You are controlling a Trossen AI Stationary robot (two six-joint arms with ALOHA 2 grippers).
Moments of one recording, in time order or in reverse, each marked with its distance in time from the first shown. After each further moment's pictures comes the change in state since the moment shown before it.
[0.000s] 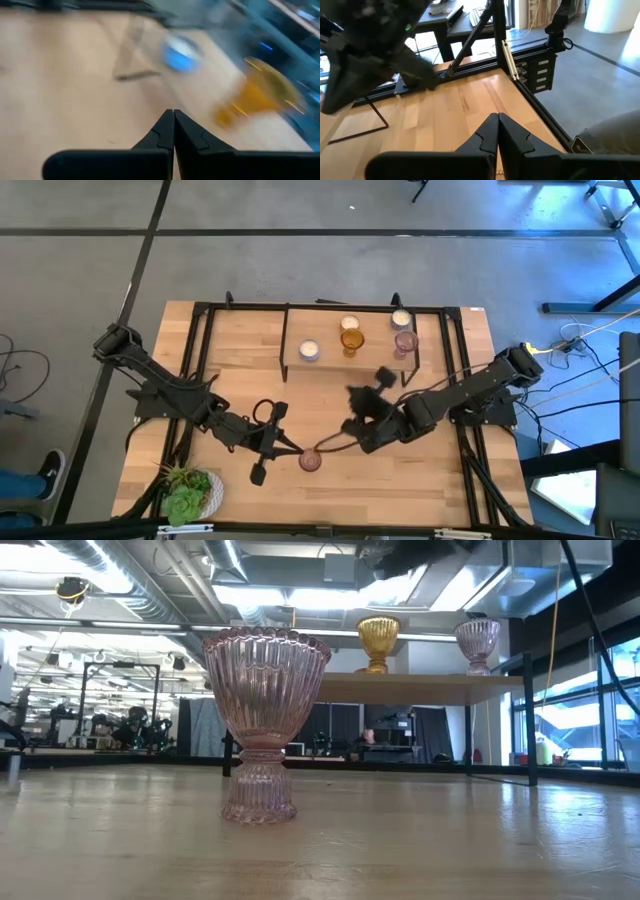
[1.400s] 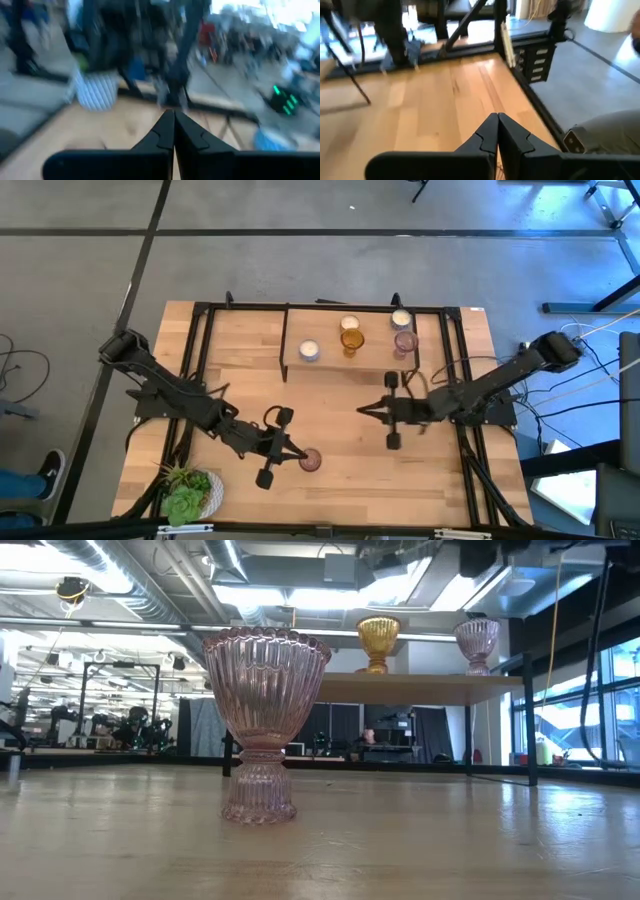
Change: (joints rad) left arm 0.006 0.081 0.003 0.006 0.016 -0.123; right arm -0.030 -0.462 -0.845 1.408 -0.579 -0.751
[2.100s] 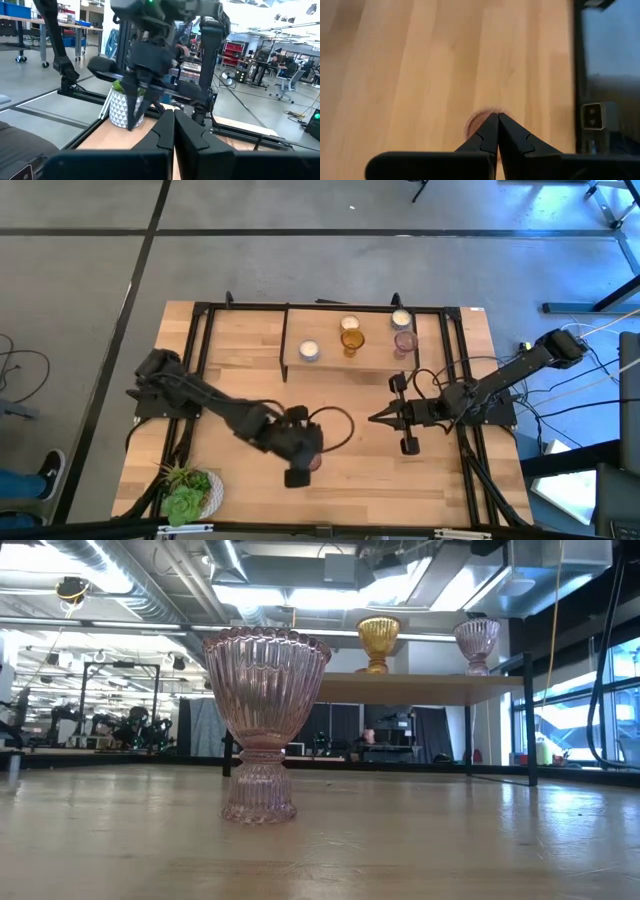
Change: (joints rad) left arm 0.082 0.373 0.723 -0.994 0.086 -0.436; right arm 0.041 -0.112 -0.039 0.031 -0.137 -0.012
